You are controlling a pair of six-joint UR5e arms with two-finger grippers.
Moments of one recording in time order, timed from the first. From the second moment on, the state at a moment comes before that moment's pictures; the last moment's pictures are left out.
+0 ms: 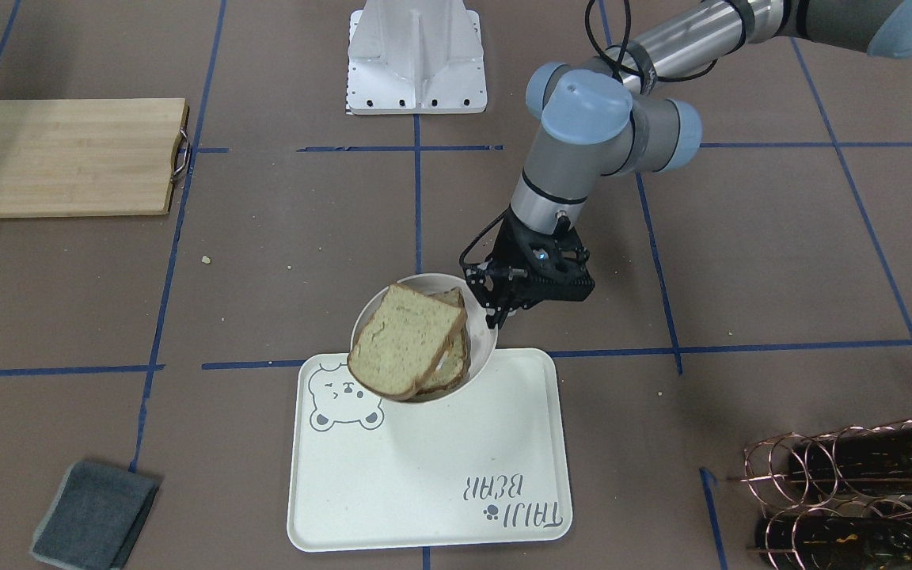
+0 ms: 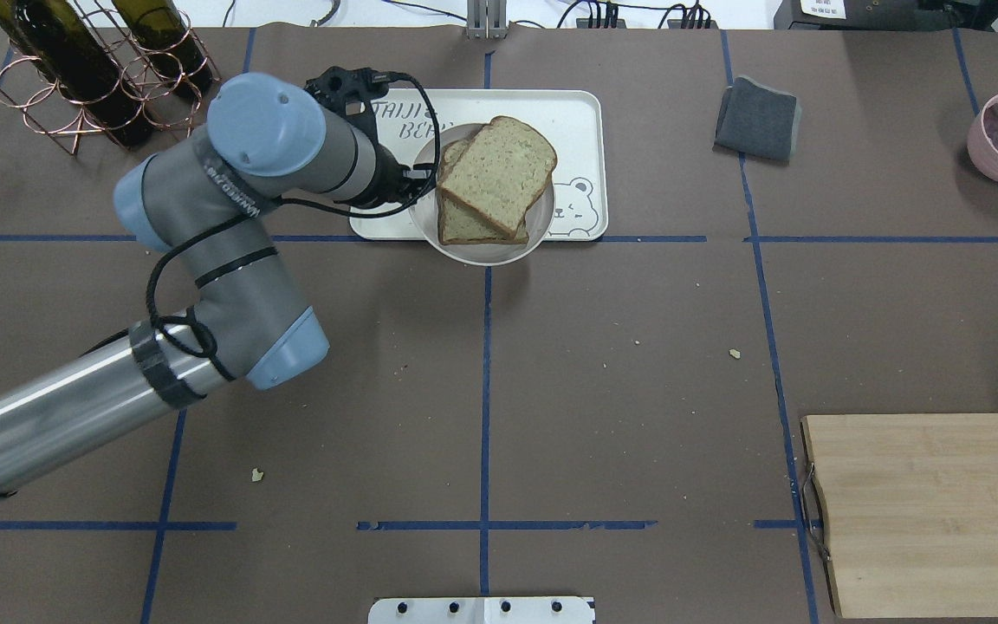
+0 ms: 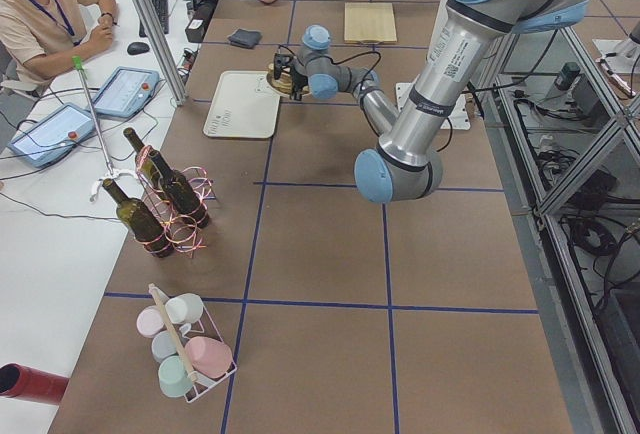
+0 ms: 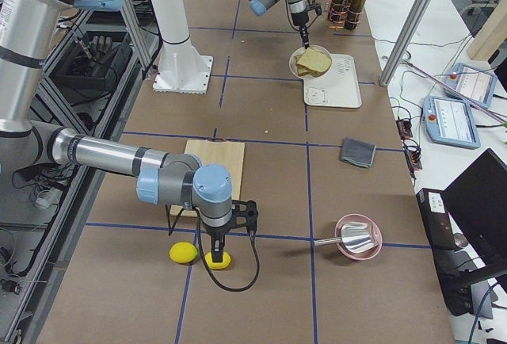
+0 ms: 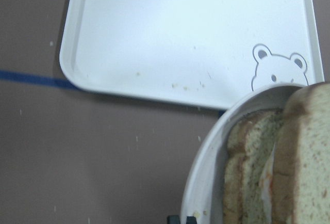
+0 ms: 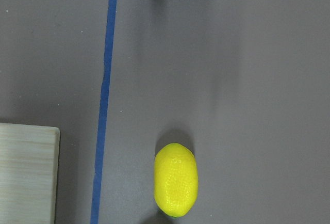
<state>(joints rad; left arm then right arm) -0.72 -2.35 -1.37 -2.05 -1.81 -1.23 1.59 -1.99 1.83 -1.46 2.25 -0.13</state>
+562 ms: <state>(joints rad) -0.76 -2.50 -1.00 -2.22 -1.82 -1.15 1.59 -1.99 1.83 -1.46 2.25 -0.13</state>
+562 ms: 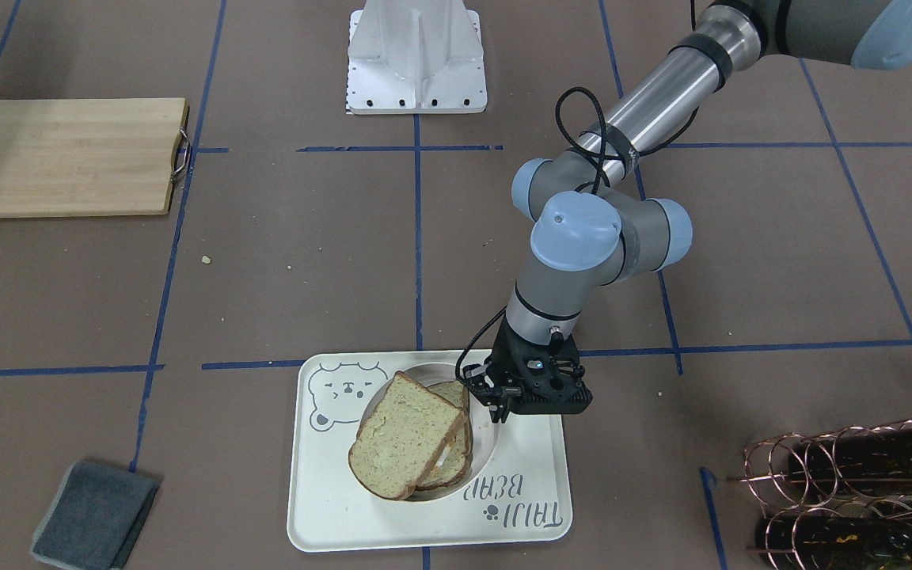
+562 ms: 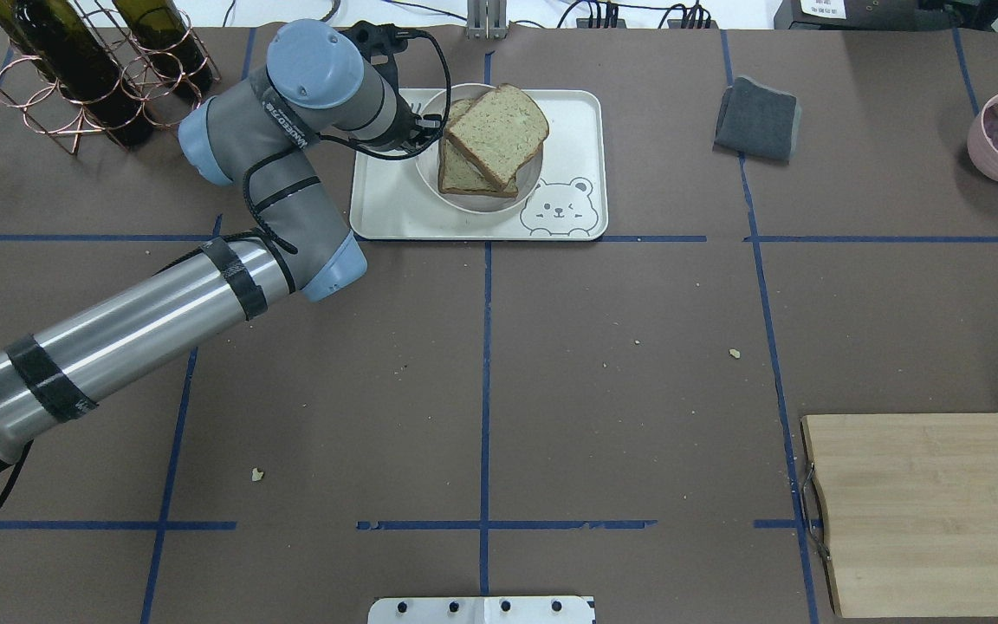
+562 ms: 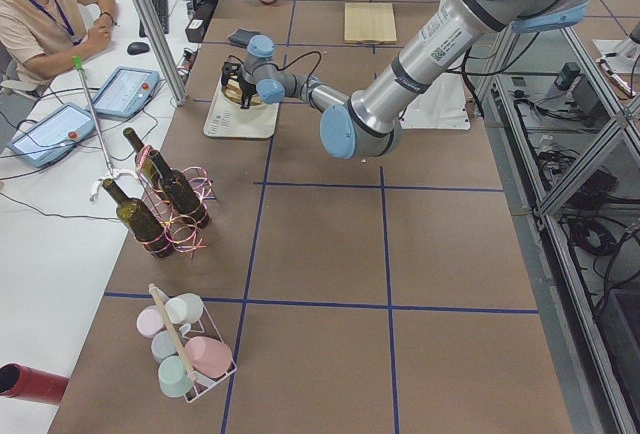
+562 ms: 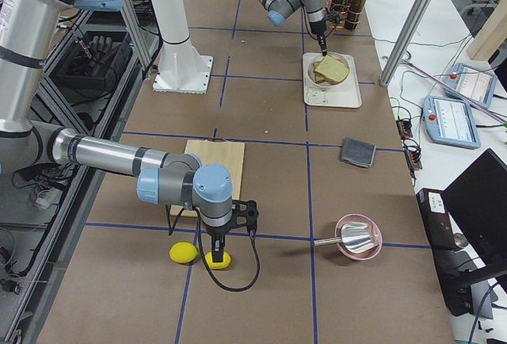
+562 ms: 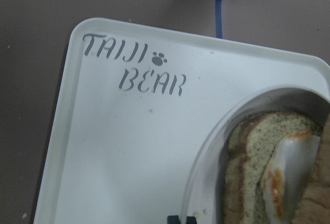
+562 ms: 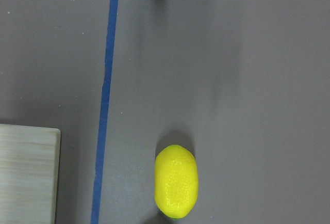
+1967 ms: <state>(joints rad) -1.01 -1.68 -2.09 -1.76 -2.05 -0.45 1.59 -1.99 1.83 -1.46 2.25 -0.13</state>
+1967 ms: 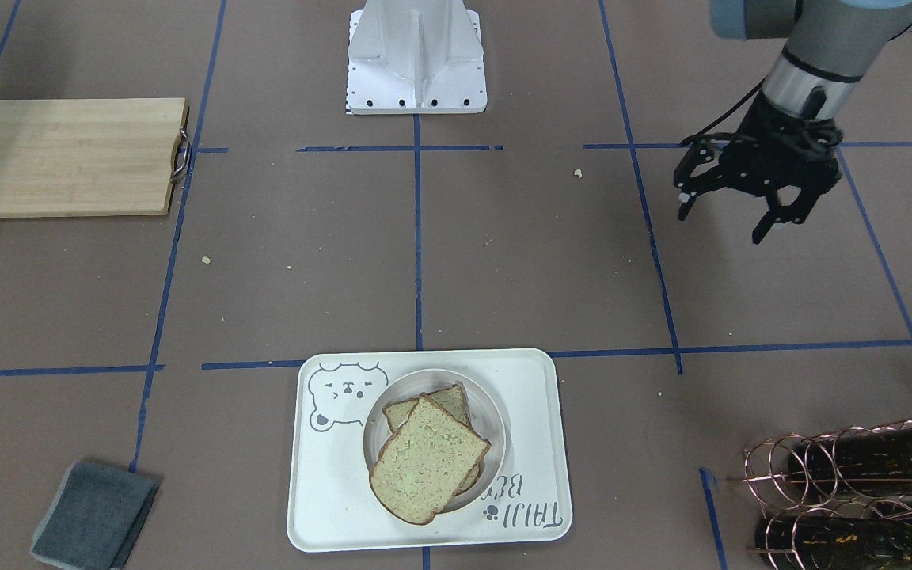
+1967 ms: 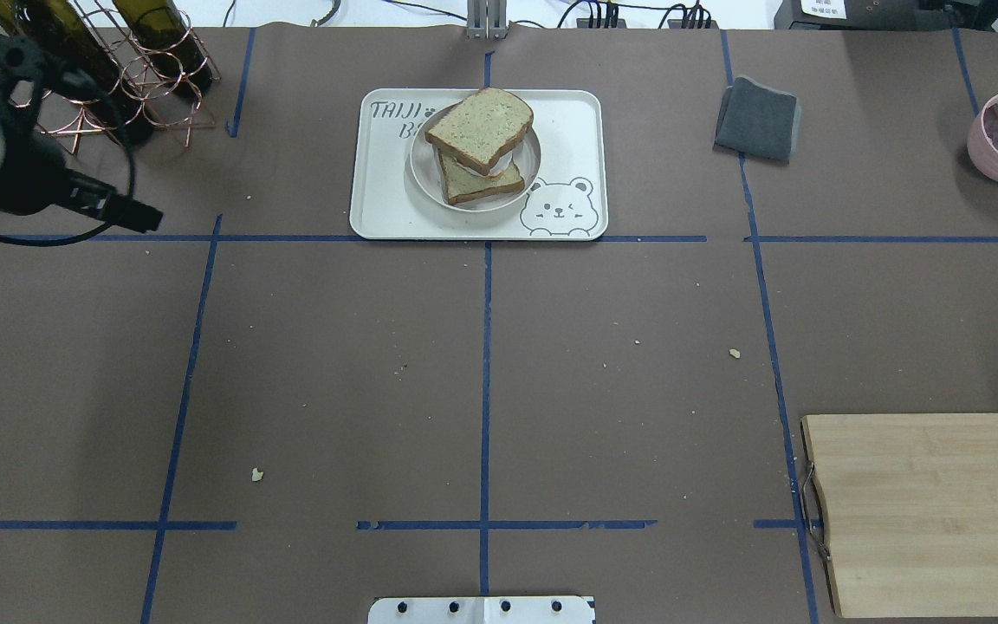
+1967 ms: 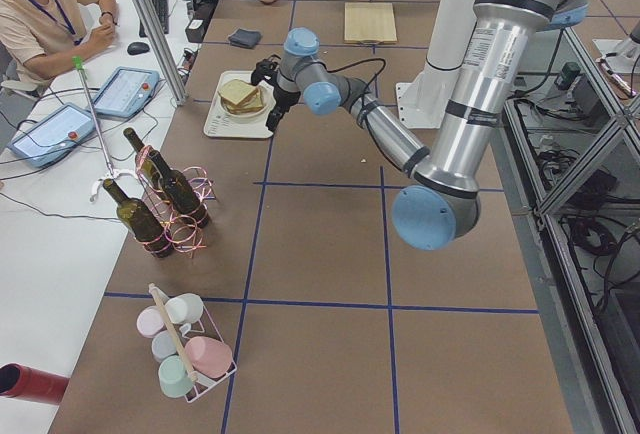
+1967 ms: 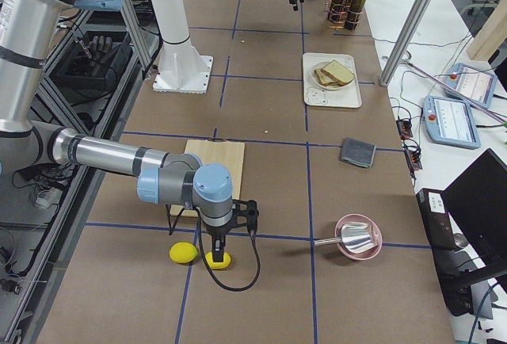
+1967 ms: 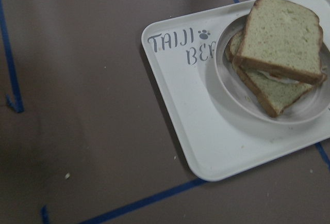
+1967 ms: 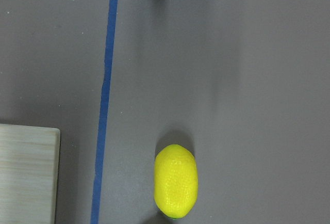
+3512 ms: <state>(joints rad) -1.68 -1.27 -1.89 -1.54 -2.29 0.33 1.59 -1.99 1.83 -1.46 2.25 -0.13</state>
